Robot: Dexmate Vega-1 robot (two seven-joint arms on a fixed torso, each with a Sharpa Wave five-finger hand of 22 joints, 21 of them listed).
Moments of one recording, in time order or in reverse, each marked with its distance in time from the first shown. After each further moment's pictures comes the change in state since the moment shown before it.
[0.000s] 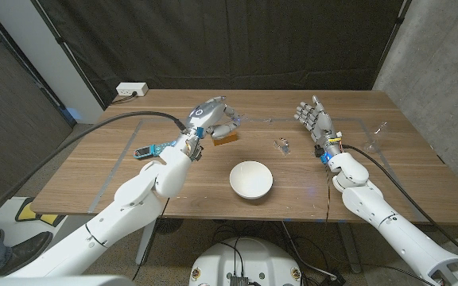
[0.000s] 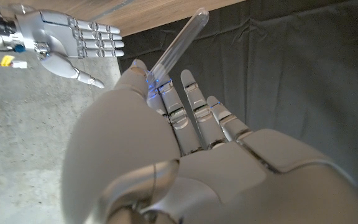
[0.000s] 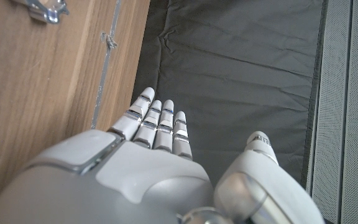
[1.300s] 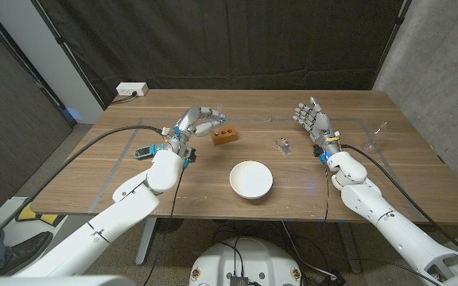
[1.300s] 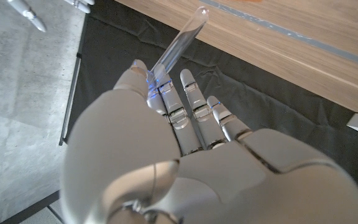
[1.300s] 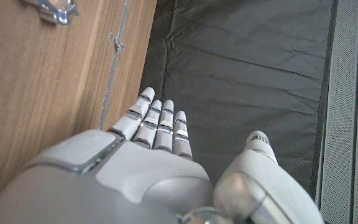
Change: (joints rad) left arm -0.010 -0.044 -0.044 0.145 -0.505 -0.039 0.146; left_hand 0.000 0.000 0.000 0.000 -0.003 -0.012 0.012 -0.006 0.005 0.007 0.007 0.000 0.005 0.011 -0.006 0.000 0.000 0.000 0.000 0.000 0.002; right arm 0.030 0.007 -0.014 0.036 -0.001 -0.023 0.012; right_hand 0.005 0.005 0.000 0.000 0.000 0.004 0.004 0.000 0.000 0.000 0.000 0.000 0.000 0.000 0.000 0.000 0.000 0.000 0.000 0.000 0.000
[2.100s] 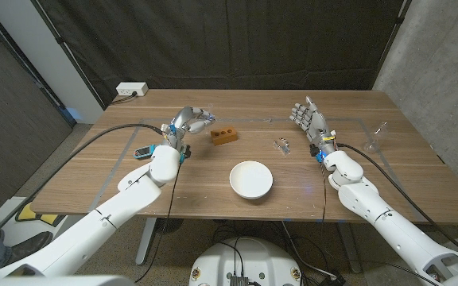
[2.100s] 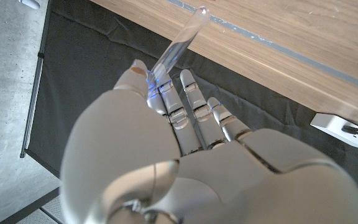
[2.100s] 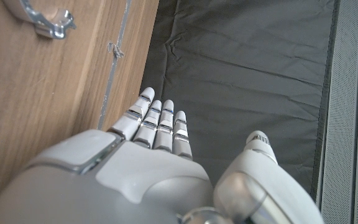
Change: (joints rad) left arm -0.109 -0.011 0.046 0.145 -0.065 0.015 0.025; left_hand 0.000 0.000 0.000 0.000 -0.001 0.000 0.000 -0.004 0.000 0.000 0.000 0.000 -0.004 -0.004 0.004 0.000 0.000 -0.018 0.000 -0.007 0.000; right arm 0.000 0.001 -0.016 -0.033 -0.025 -0.023 -0.031; right_hand 0.000 0.000 0.000 0.000 0.000 0.000 0.000 0.000 0.000 0.000 0.000 0.000 0.000 0.000 0.000 0.000 0.000 0.000 0.000 0.000 0.000
